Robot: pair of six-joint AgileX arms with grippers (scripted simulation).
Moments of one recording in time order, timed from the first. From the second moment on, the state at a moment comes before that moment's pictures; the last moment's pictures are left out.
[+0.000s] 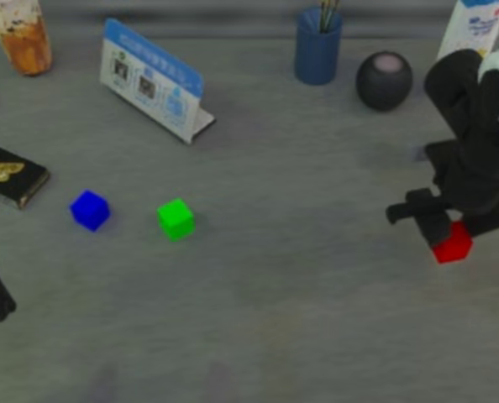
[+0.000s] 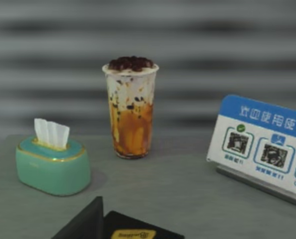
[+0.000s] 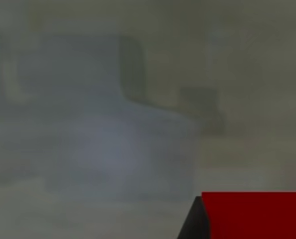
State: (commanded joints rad) left arm 0.00 0.00 0.00 0.00 0.00 0.00; right arm 0.30 1.98 1.31 -0.87 0.00 0.08
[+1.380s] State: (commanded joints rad) left arm 0.00 0.00 0.00 0.00 0.00 0.00; right arm 0.96 2.27 1.96 -1.24 0.04 0.96
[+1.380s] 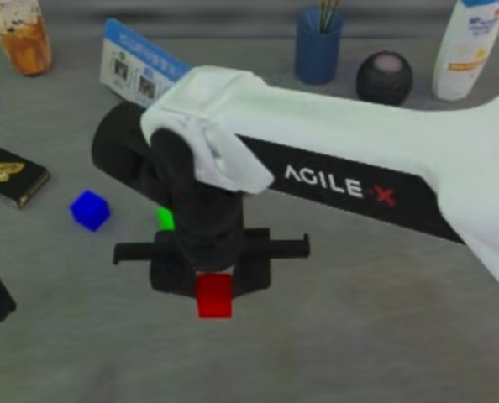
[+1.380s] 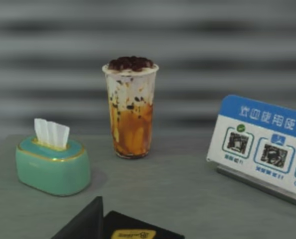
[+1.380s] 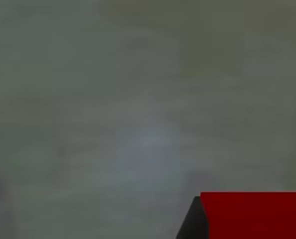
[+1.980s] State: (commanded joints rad) left arm 0.00 0.00 0.00 0.00 0.00 0.00; right arm 1.03 2.30 1.97 -1.22 0.04 1.04
